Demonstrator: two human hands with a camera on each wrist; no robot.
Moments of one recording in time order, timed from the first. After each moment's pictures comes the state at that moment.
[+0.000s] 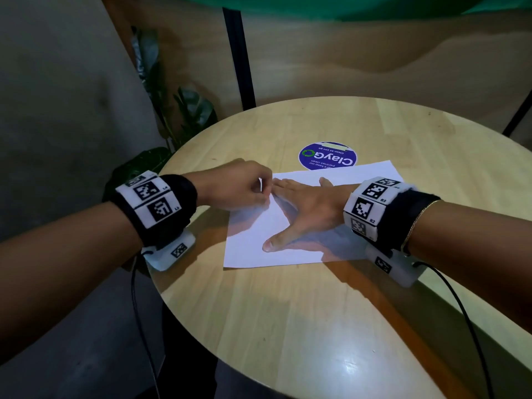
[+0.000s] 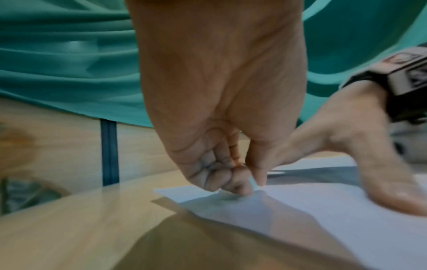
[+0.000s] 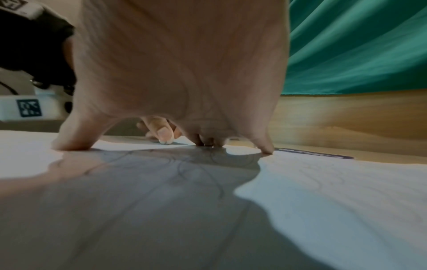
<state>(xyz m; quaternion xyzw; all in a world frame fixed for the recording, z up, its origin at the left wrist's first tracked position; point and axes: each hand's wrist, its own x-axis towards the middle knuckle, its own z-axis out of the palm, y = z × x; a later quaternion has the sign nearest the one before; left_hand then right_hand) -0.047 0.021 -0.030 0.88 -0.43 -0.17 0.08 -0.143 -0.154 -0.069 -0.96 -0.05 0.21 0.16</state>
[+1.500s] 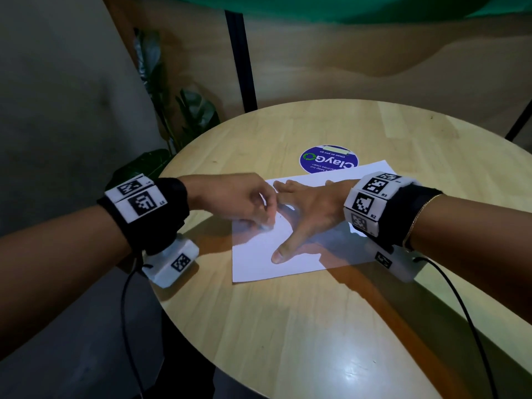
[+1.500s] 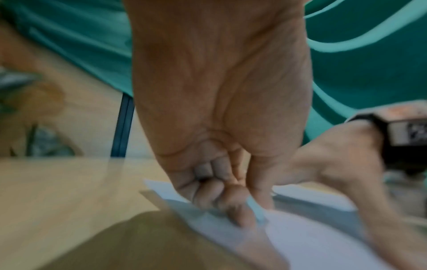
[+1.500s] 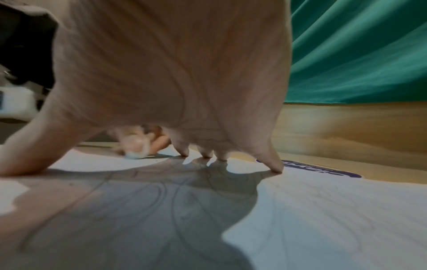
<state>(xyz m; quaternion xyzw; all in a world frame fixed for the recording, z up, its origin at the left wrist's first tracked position) -0.046 0.021 -0.029 0.86 -0.40 -0.30 0.10 -0.146 -0.154 -0.043 -0.96 -0.04 0.27 0.12</state>
